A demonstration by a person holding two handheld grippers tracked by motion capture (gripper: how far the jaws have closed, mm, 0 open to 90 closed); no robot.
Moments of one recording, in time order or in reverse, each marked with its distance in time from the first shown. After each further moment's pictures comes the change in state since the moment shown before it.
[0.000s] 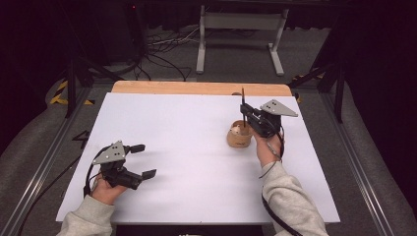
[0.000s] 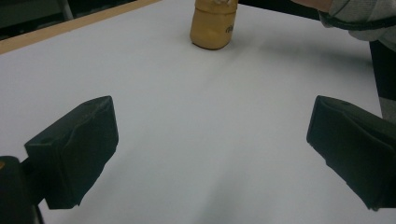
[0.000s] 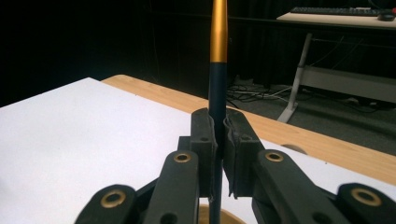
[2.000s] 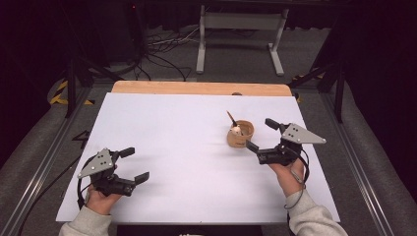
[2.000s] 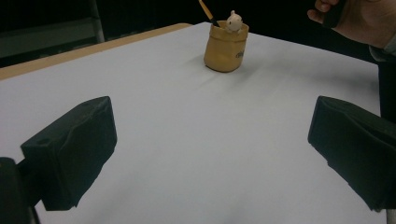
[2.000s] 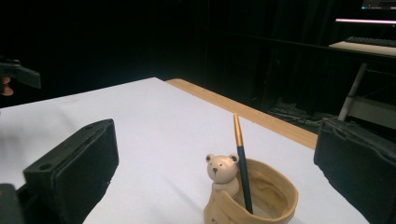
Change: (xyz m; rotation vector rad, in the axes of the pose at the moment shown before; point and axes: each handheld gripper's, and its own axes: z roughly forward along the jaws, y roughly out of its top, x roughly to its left) left arm -0.022 -0.010 -0.025 -0.114 0.099 -0.036; right arm 0.010 -0.018 -0.085 -0.079 0.214 -0.098
